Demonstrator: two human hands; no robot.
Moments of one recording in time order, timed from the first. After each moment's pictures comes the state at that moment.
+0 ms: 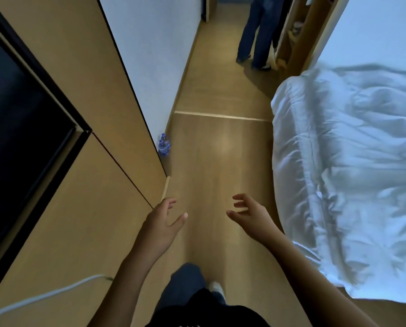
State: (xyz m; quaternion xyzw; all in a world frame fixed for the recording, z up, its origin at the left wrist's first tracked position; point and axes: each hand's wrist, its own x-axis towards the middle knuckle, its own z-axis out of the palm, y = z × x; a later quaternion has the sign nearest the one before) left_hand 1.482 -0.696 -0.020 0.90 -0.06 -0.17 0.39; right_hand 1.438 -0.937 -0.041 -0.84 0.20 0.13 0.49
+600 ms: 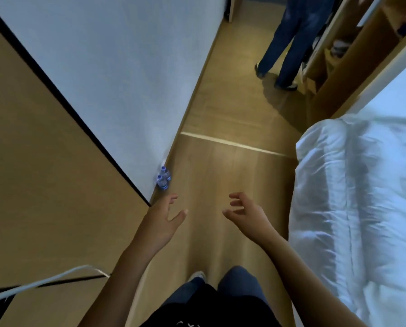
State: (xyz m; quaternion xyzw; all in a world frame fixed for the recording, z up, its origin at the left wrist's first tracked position) left_hand 1.892 -0.803 -0.039 0.89 -0.01 -0.18 0.42; right_hand 1.862 -1.038 -0.057 -0.84 0.18 0.16 0.48
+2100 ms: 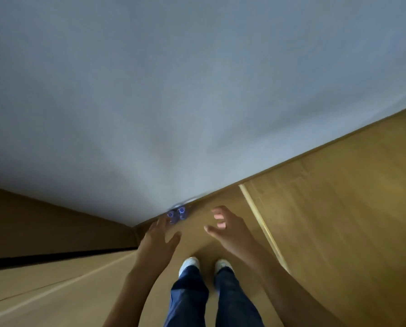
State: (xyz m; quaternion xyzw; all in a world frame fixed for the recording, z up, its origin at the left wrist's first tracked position) left_hand 2.277 -0.878 -0.128 0.78 0.44 -0.05 0.44; right_hand 2.432 -1.011 -0.111 -0.83 -0.24 0.41 0.28
